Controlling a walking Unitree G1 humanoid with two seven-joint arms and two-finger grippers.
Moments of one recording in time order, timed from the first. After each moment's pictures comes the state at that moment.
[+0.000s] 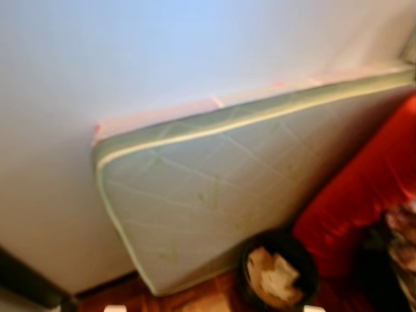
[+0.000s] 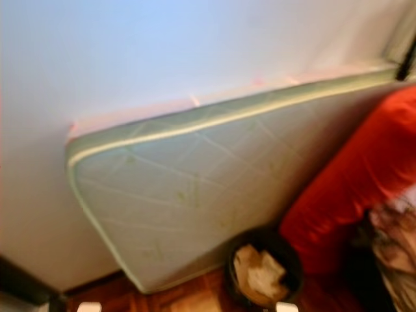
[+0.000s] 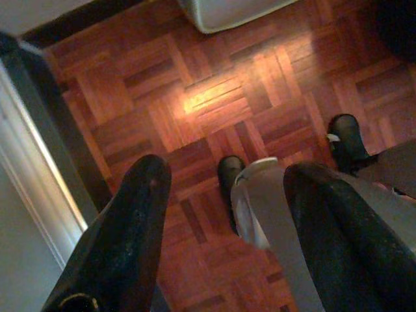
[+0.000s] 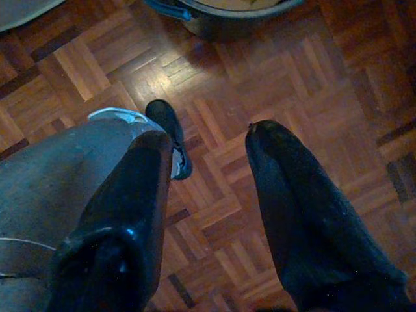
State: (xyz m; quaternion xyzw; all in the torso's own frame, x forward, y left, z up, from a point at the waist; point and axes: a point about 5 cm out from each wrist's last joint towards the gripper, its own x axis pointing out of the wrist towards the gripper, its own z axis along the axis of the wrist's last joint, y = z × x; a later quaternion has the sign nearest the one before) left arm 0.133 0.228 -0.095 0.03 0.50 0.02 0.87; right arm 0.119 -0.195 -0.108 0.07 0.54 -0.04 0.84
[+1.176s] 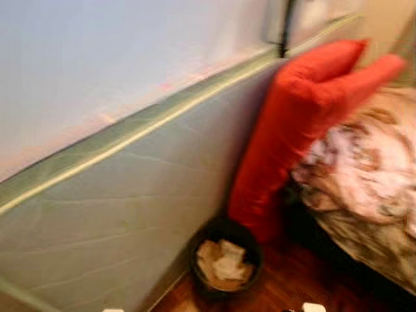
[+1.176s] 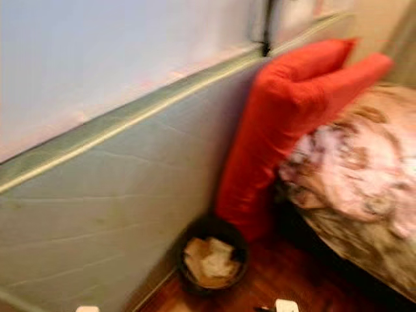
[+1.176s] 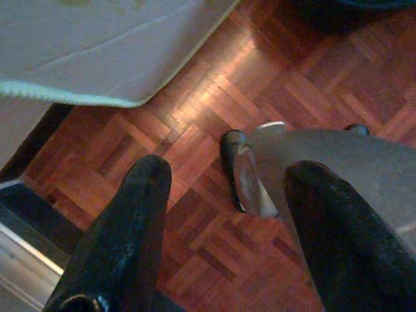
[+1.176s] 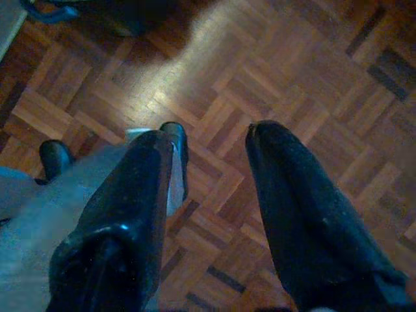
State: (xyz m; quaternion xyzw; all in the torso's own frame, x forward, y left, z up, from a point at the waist) left arm 0.126 0.230 -0.097 0.02 0.50 0.02 0.86; right arm 0.123 -0.197 -0.106 0.06 0.53 -0.04 0.84
